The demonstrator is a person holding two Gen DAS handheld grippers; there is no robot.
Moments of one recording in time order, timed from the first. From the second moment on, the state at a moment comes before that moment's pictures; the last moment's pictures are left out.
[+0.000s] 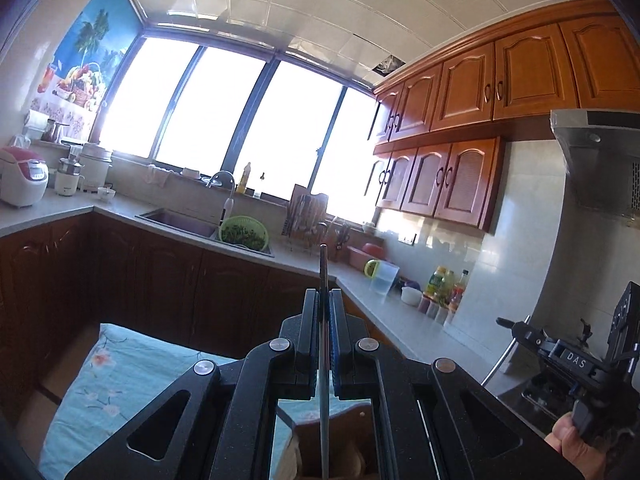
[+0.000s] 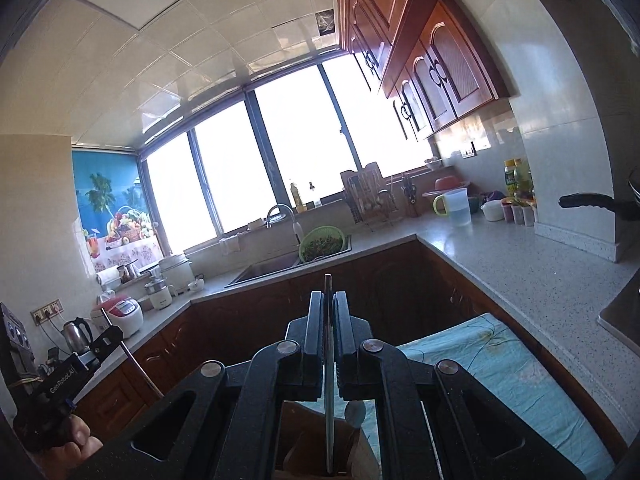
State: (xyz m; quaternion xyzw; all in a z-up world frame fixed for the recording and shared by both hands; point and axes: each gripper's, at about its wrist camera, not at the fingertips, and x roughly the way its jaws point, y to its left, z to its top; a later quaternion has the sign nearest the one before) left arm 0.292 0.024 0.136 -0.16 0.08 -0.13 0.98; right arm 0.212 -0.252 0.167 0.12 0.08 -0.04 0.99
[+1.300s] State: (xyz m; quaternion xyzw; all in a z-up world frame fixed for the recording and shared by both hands) left arm 0.351 0.004 0.056 -0.17 0.17 -0.10 0.97; right arm 0.238 -0.270 0.088 0.18 0.14 -0.05 0.97
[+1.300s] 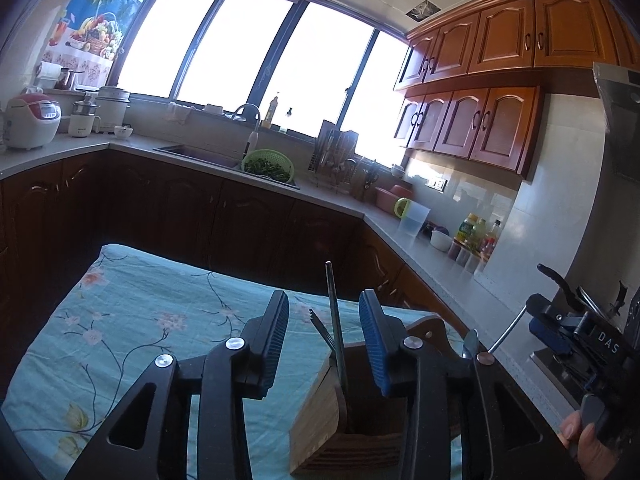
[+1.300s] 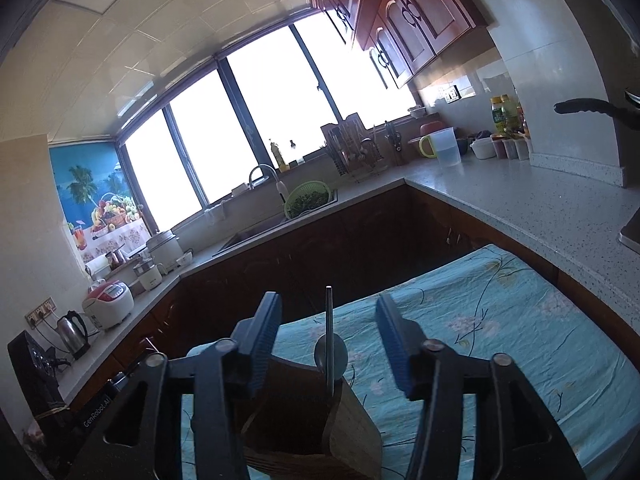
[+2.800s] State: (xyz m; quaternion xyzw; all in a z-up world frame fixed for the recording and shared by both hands) left arm 0.143 0.049 0.018 -0.17 0.33 -0.04 0.93; right arm 0.067 -0.267 -0.013 0.23 0.27 -0.07 0.93
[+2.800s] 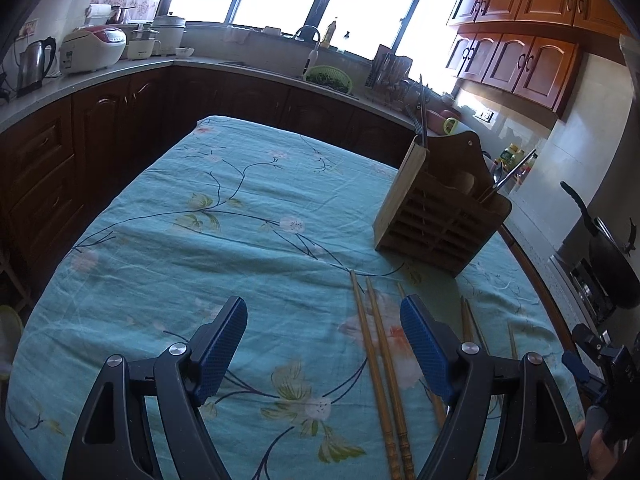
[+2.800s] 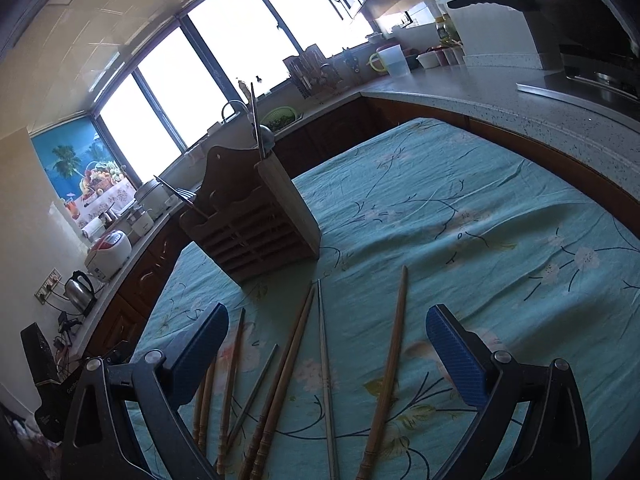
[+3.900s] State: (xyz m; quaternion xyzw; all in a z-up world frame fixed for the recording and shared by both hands) left arm 0.245 0.002 -0.007 -0.08 0.44 -0.06 0.89; right arm 0.134 -0.285 -0.049 0.13 0.39 -0.12 0.90
